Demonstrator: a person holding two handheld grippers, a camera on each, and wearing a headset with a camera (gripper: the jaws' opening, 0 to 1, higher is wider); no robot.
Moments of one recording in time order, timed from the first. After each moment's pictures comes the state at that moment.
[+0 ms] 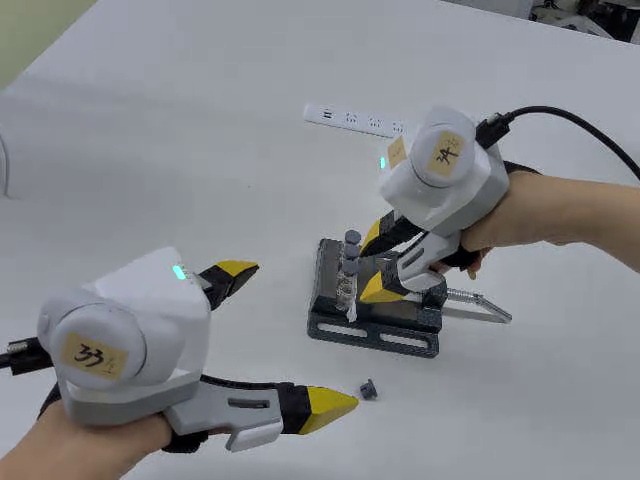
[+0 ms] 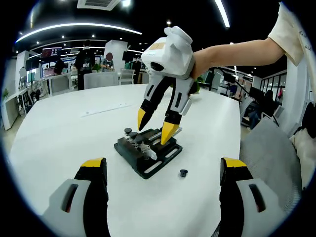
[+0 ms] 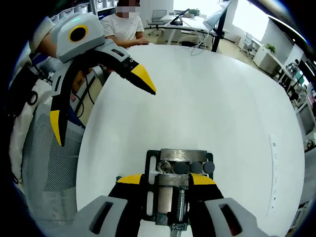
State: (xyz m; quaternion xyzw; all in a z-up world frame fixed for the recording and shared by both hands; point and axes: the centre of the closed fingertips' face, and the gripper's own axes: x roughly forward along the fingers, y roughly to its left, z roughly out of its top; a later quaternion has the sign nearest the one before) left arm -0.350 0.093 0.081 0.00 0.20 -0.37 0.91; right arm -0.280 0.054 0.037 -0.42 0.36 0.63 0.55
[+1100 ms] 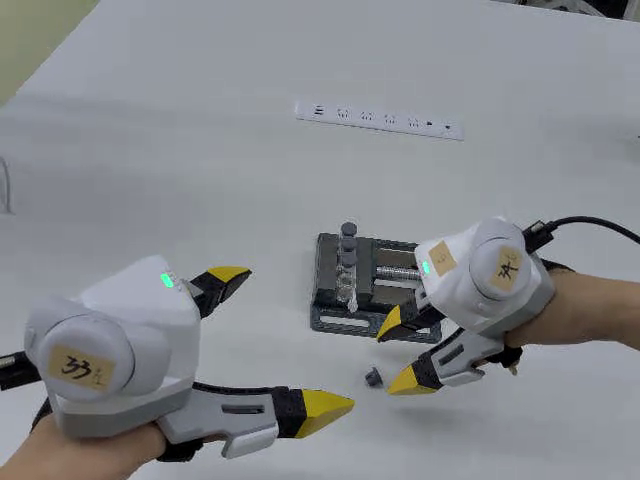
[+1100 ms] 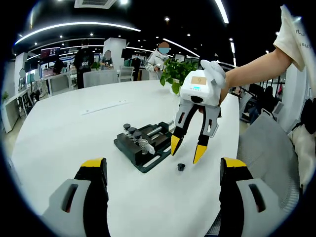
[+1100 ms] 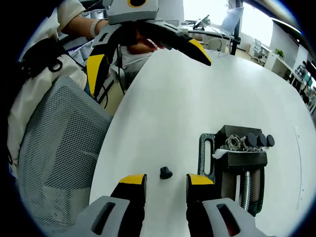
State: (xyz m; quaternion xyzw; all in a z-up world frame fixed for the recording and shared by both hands) left arm -0.364 0.095 0.080 0.01 0.21 -0.38 0.90; right arm -0.360 0.014 -0.015 -0.37 0.34 0.69 0.52
